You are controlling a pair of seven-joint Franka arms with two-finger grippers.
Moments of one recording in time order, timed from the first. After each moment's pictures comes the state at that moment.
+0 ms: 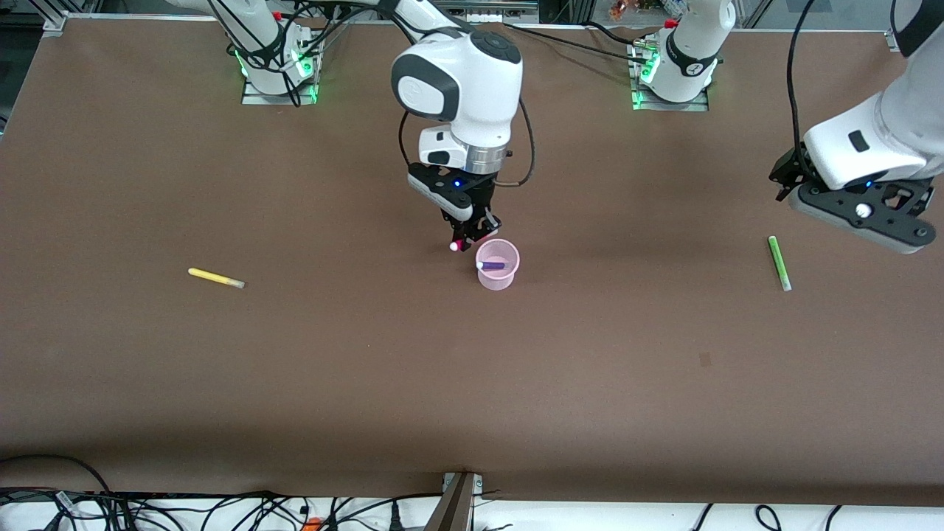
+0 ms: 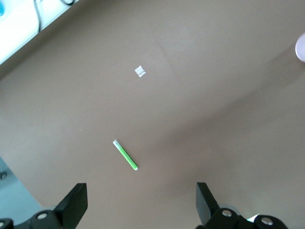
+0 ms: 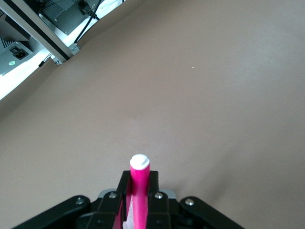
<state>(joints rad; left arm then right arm) 0.30 0.26 -0.61 -1.23 0.33 1.35 0.23 0.77 0.59 0.14 -1.39 -0.63 2.08 1.90</state>
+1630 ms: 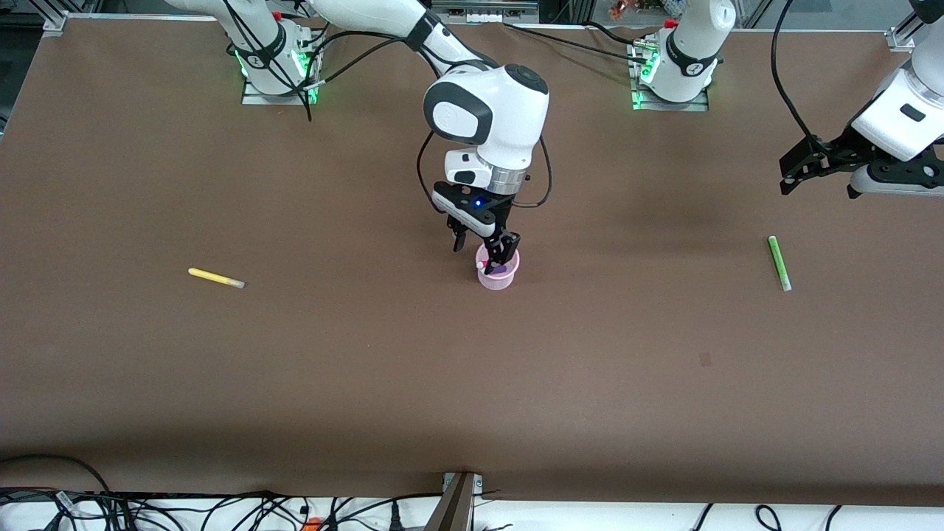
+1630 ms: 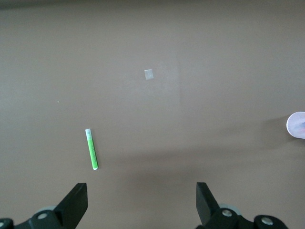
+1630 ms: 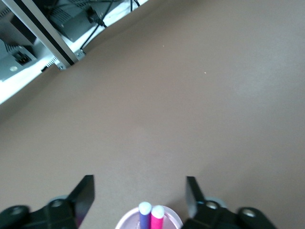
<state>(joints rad) 0.02 -0.08 -0.08 -1.74 0.03 1.72 0.00 0.88 0.73 0.01 -1.26 -0.67 2.07 1.95</state>
